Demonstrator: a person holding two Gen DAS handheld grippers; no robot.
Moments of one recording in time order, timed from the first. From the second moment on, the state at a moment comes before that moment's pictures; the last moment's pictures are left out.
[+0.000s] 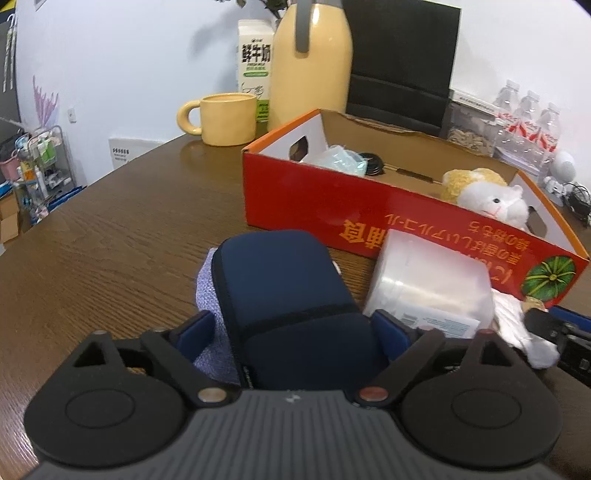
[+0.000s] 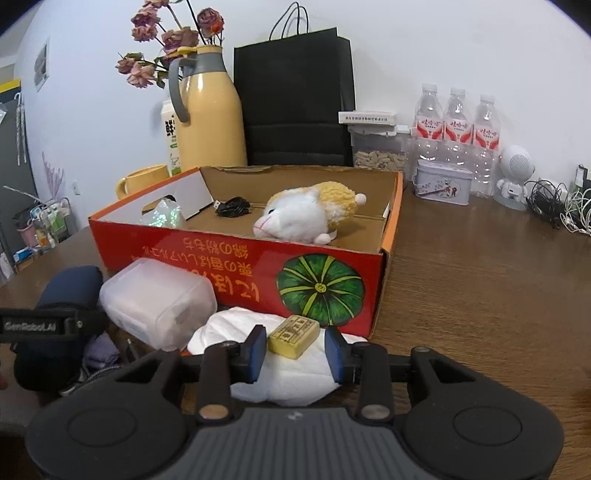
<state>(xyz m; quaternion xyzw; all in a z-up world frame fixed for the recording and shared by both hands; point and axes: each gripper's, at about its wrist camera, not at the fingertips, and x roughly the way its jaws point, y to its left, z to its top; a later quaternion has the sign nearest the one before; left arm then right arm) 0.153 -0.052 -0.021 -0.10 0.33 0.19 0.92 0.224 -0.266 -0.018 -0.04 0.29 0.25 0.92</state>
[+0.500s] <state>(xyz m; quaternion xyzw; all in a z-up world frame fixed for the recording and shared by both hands) 0.136 -0.040 -0.005 -0.09 0.32 0.18 0.93 0.213 -0.269 -0.009 -0.04 0.26 0.26 0.93</state>
